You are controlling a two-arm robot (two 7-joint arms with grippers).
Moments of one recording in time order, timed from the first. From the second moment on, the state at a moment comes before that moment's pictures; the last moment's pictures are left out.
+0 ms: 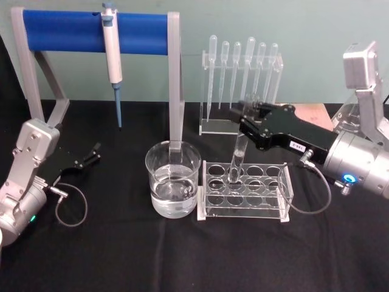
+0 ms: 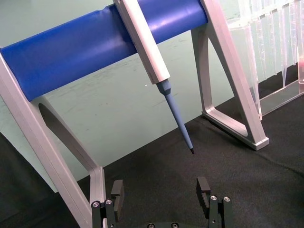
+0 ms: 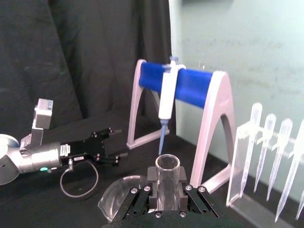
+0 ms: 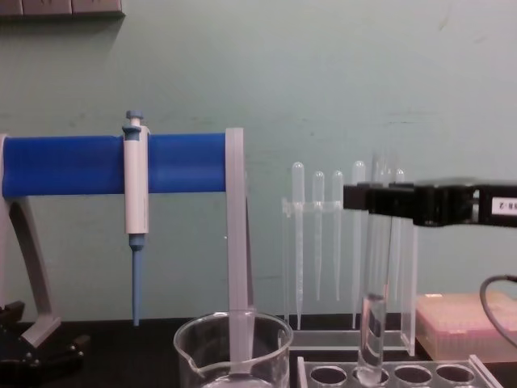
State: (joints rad) left arm -0.20 0.60 0.45 -1.41 -0.25 -0.12 0.03; right arm 0.36 0.65 -0.49 -1.70 0.71 0.15 0.46
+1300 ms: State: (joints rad) left arm -0.20 0.60 0.45 -1.41 -0.25 -0.12 0.03; right arm 0.34 0.62 -0.43 -1.77 0.62 0.15 0.46
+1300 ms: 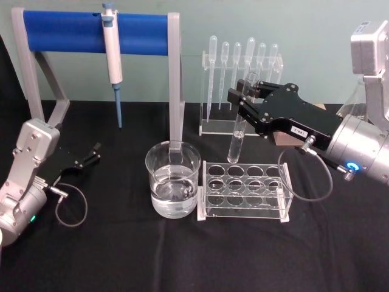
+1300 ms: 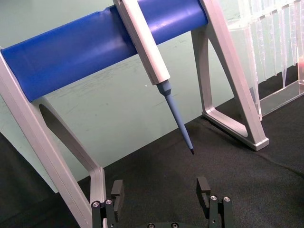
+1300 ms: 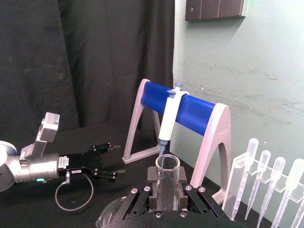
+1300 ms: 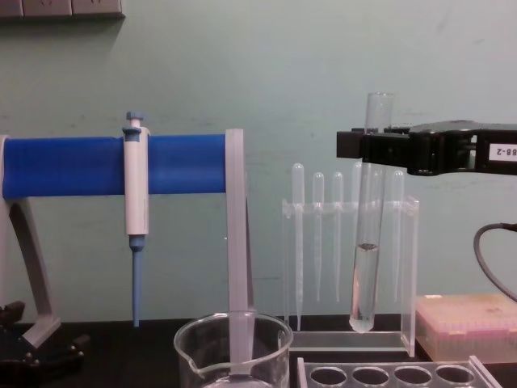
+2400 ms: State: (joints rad) left arm -0.20 0.60 0.45 -1.41 -0.25 -0.12 0.03; right arm 0.34 0.62 -0.43 -1.77 0.62 0.15 0.46
